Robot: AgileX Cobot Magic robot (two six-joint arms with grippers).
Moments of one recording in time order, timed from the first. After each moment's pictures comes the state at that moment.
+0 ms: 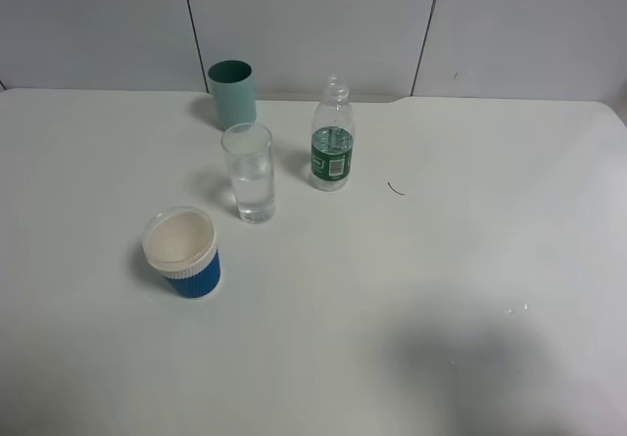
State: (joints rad) left arm 0.18 0.17 -0.52 -0.14 1.06 0.20; right arm 0.12 0.00 -0.48 -0.05 1.05 0.02
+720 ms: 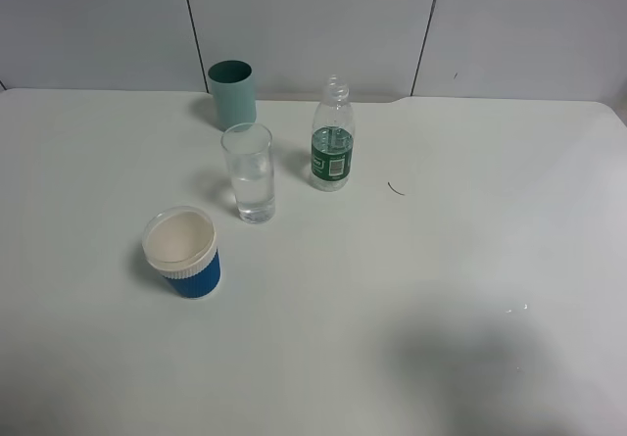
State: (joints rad) left arm 0.18 0.17 -0.52 -0.14 1.06 0.20; right arm 0.12 0.00 -0.48 -0.05 1.05 0.02
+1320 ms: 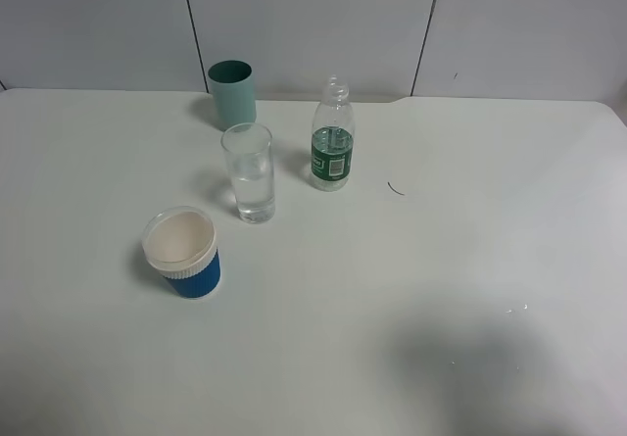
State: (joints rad) left arm 0.18 0.17 -0.52 -0.14 1.06 0.20; right arm 0.12 0.00 -0.48 -0.05 1.05 0.02
